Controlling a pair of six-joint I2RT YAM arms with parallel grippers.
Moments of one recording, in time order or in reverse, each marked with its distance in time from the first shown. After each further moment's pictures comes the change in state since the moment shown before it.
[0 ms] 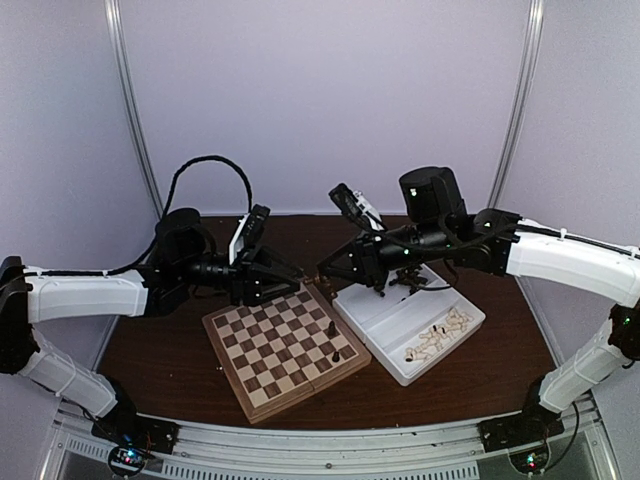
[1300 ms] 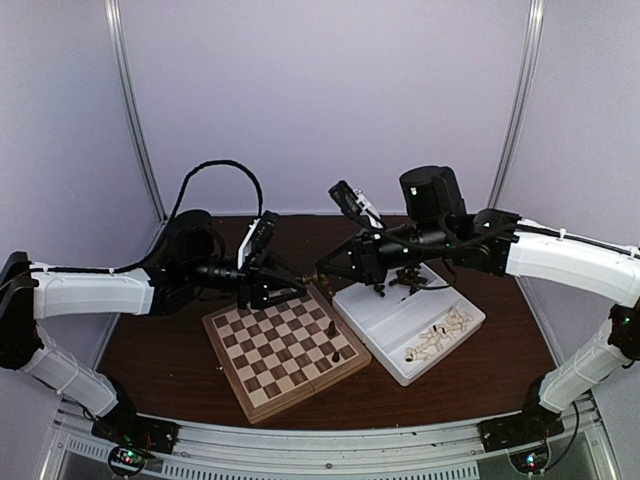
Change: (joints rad) left arm -0.020 0.037 0.024 -0.064 -0.016 0.054; right arm 0.000 0.002 0.000 0.024 -0.007 0.020
